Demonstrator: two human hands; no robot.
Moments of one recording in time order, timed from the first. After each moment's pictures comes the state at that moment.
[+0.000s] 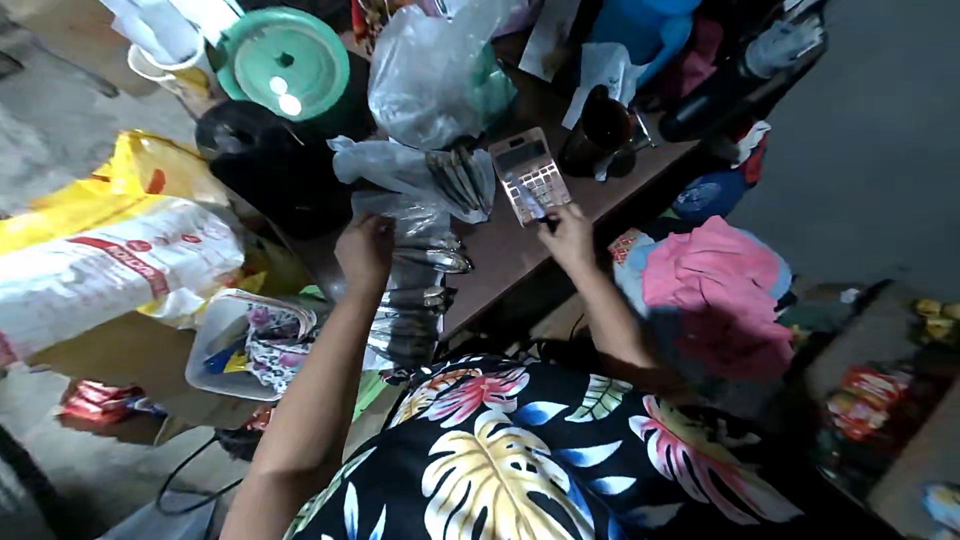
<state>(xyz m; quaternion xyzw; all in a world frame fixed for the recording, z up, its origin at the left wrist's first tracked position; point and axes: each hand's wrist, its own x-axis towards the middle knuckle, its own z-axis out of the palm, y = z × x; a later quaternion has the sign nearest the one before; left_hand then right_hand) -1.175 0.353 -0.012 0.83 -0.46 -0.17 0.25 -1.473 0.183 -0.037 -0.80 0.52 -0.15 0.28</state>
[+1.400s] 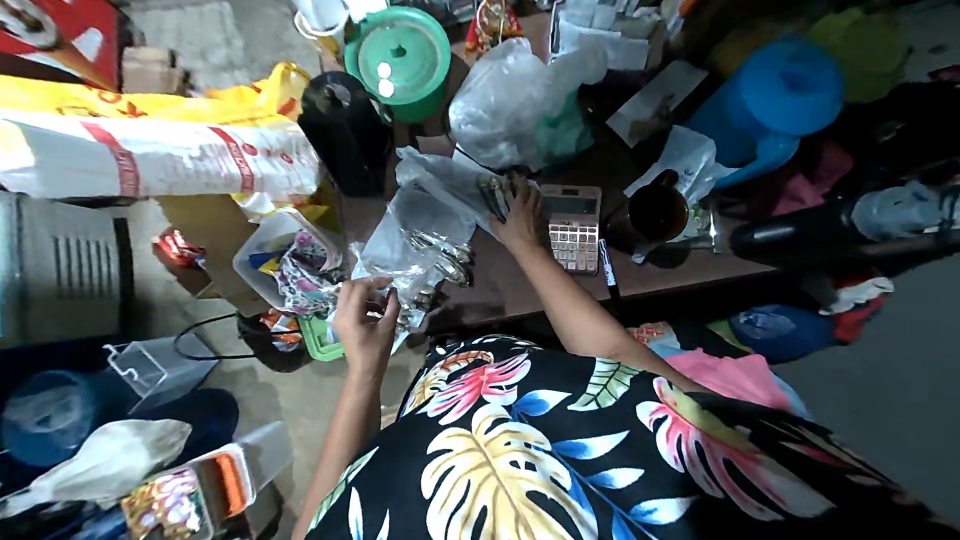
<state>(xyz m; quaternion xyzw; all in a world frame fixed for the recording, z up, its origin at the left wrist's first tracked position) -1.316 0.425 0.011 0.87 -0.23 0.00 0.43 -1.332 0.123 -0.068 -0.88 0.38 -0.02 0.27</state>
